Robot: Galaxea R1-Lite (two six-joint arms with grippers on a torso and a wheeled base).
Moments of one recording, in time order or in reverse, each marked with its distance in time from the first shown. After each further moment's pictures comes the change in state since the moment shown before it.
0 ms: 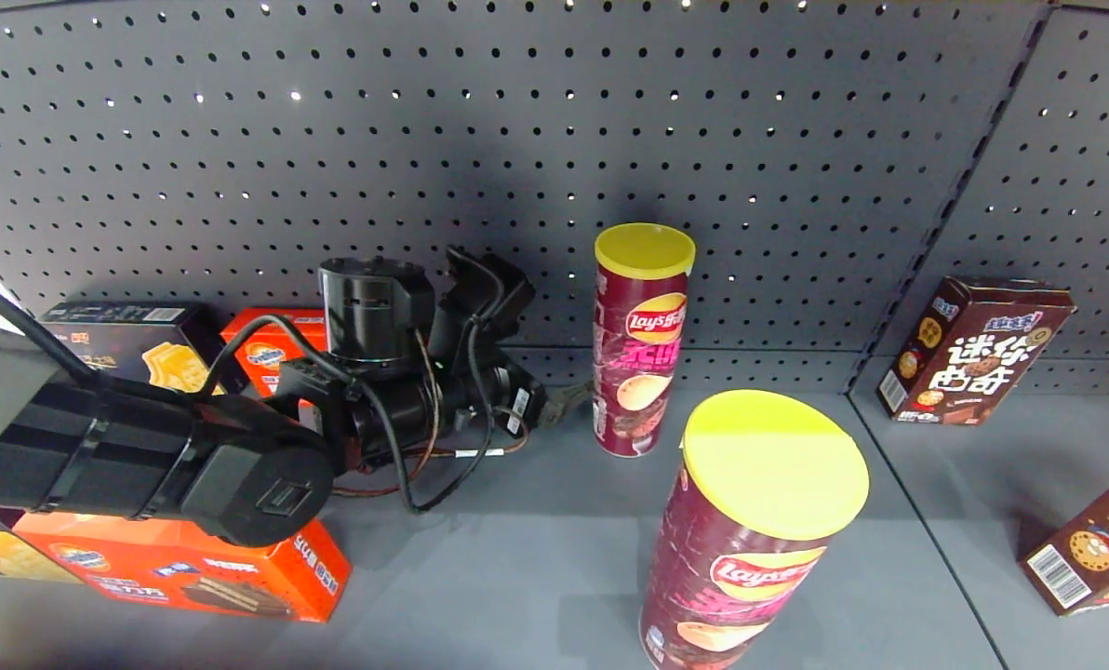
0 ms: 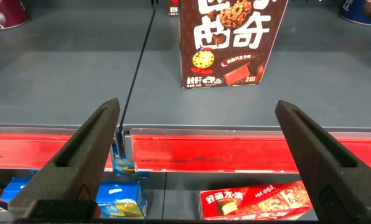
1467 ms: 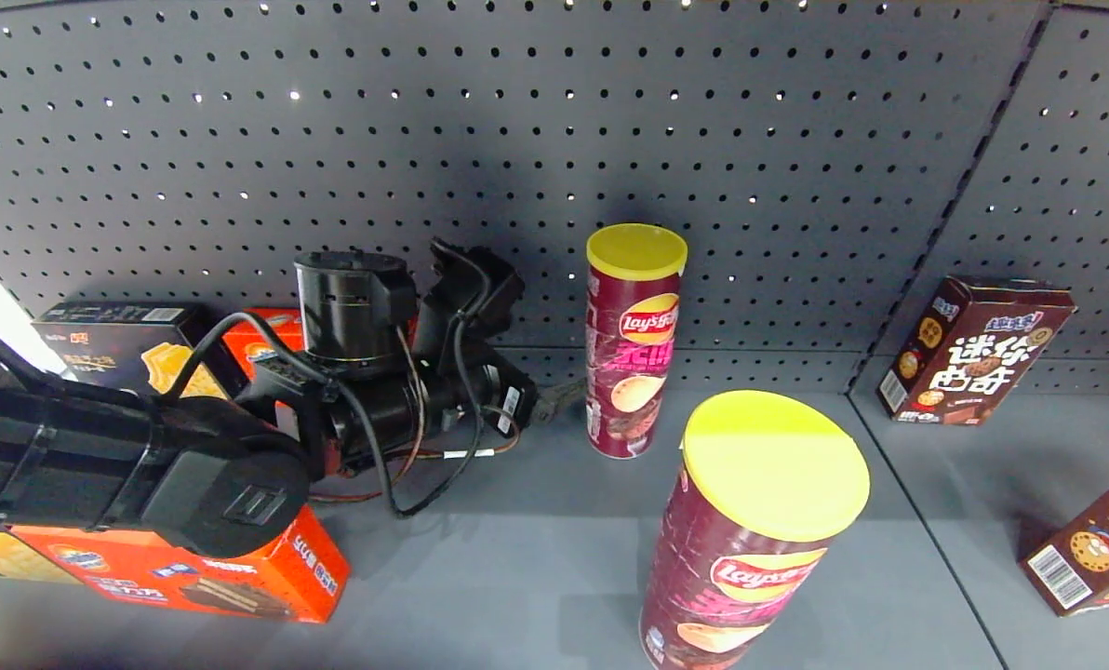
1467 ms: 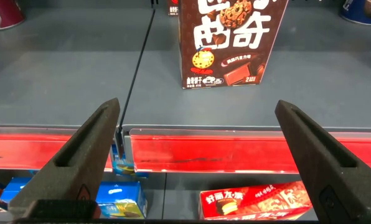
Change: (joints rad) left arm -0.003 -0.046 0.031 0.001 0.001 0.000; right arm 0.000 0.000 0.000 0.000 0.000 0.000
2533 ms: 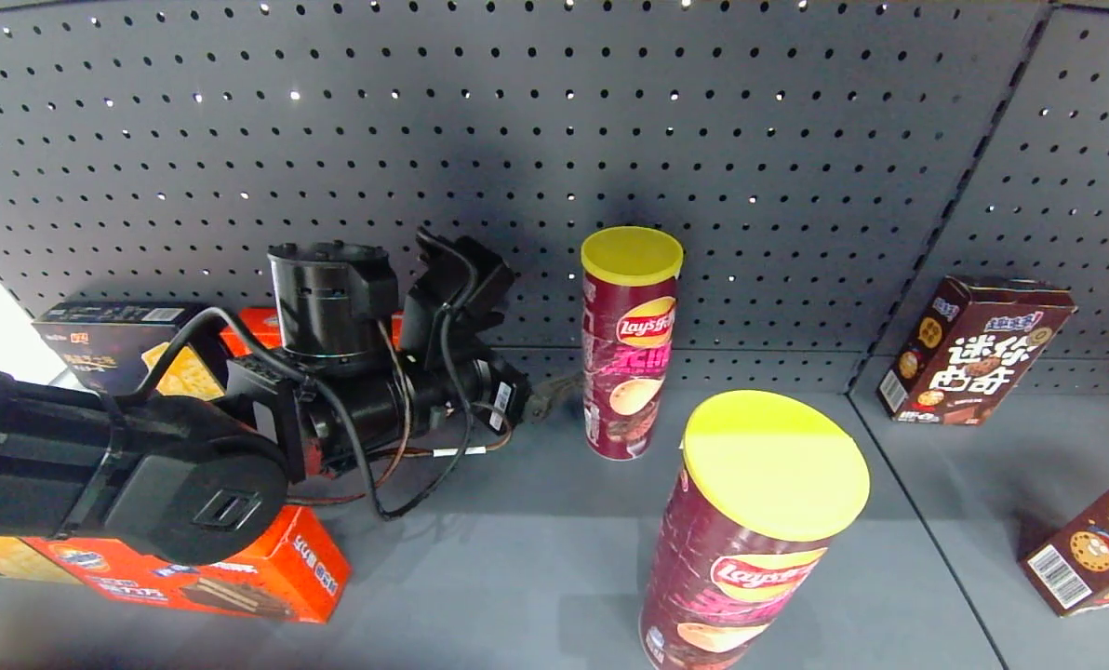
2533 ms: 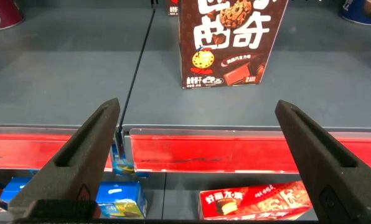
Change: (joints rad) left arm 0.003 -0.039 0.023 0.000 -0.002 -0.002; right arm 0.000 0.000 0.000 0.000 0.000 -0.002
